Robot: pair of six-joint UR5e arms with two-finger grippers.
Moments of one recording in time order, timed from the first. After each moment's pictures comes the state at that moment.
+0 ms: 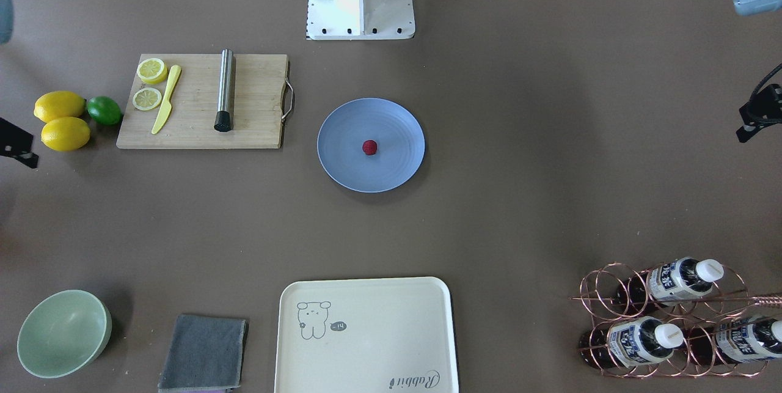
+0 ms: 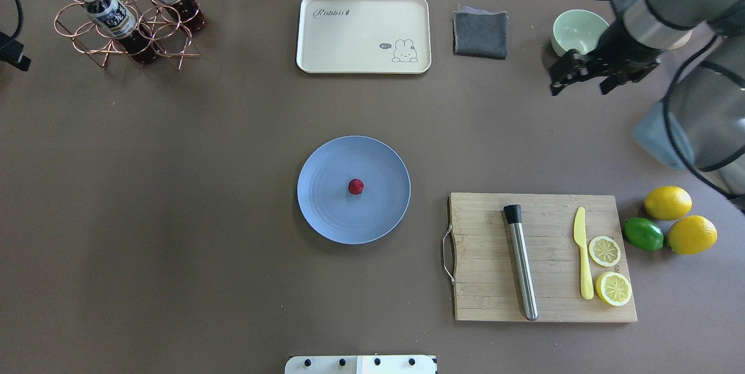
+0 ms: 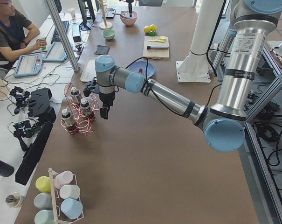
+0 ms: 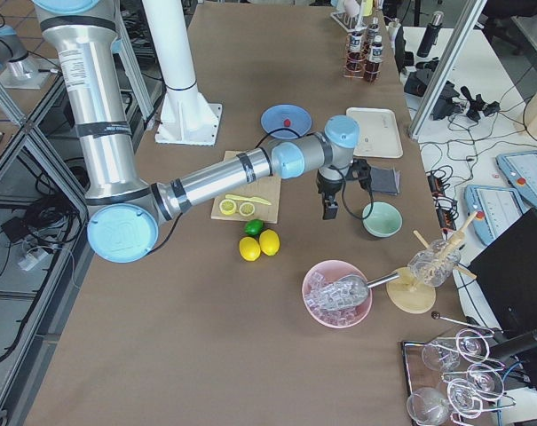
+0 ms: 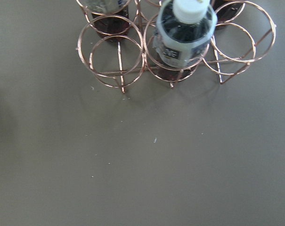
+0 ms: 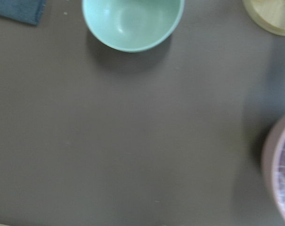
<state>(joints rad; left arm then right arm) -1.40 -1.76 -1.84 -1.41 -2.27 -0.19 1.32 -1.42 1.76 -1.64 2.34 0.22</state>
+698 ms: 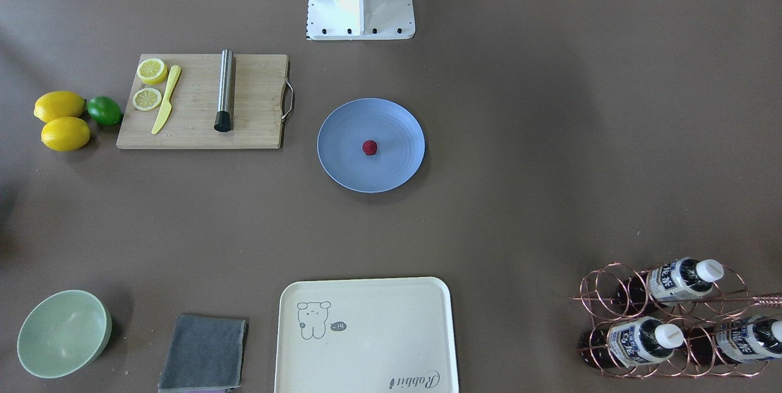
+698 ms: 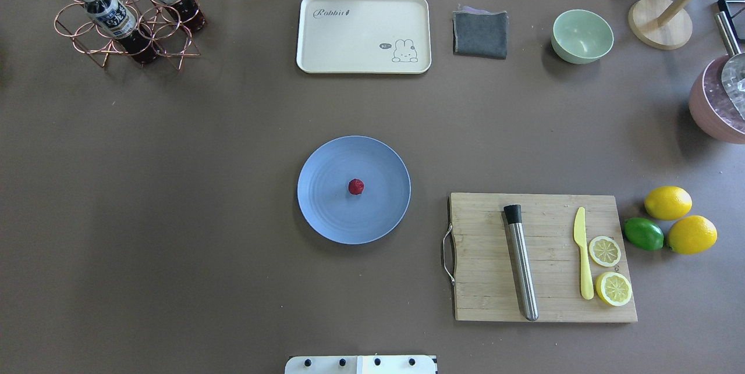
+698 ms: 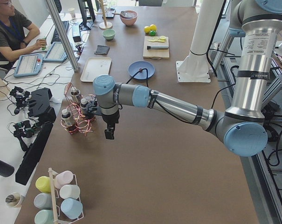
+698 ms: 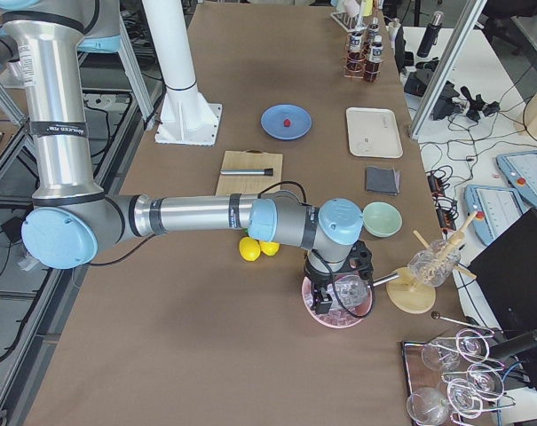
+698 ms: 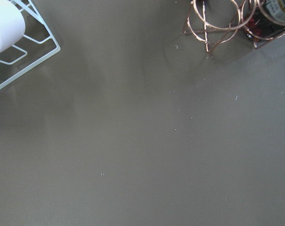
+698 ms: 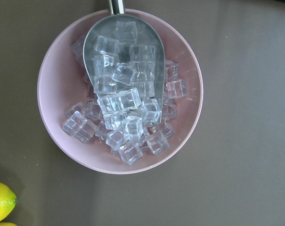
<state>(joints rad) -1.50 -1.66 -1.79 -1.36 -2.31 -0.02 1.63 -1.49 1.59 -1.78 2.30 -0.29</state>
